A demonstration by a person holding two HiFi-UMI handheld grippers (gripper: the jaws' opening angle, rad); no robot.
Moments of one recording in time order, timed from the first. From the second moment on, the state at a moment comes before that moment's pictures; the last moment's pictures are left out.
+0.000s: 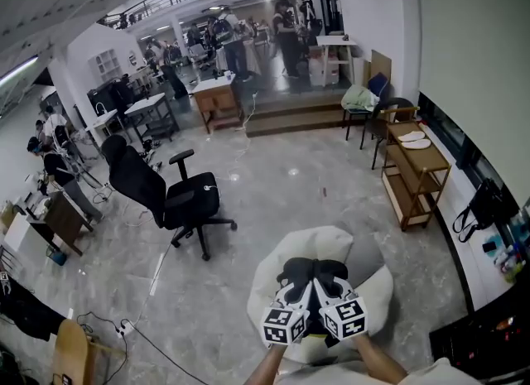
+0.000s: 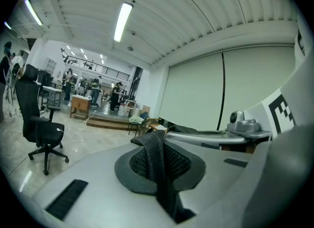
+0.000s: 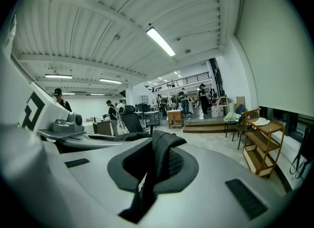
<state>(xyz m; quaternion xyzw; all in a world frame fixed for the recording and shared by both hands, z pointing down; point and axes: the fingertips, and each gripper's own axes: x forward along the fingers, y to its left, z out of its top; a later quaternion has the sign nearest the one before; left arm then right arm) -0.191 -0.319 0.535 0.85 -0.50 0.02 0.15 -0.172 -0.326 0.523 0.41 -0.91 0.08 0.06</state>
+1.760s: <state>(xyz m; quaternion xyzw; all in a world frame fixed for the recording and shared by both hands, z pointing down) -0.086 -0.402 0.577 0.81 -0.55 0.02 0.20 -0.070 -0.412 0.566 0.32 -0.93 0.11 0.10</state>
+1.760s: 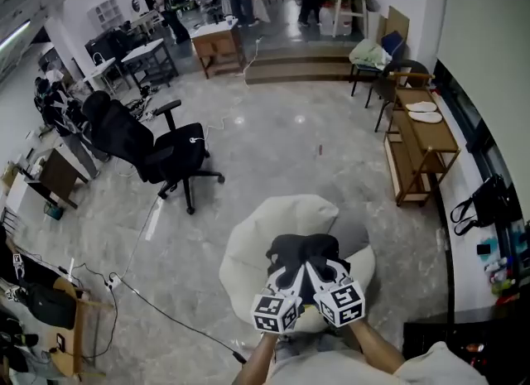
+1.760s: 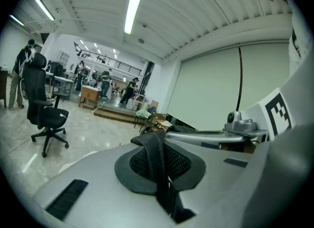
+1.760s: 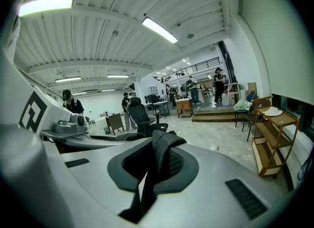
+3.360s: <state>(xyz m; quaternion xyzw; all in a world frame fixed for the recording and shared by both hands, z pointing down) -0.098 -0.401 0.767 0.77 -0.54 0.07 0.34 -0.085 -0.415 0.758 0.29 -0.90 0.23 0.22</state>
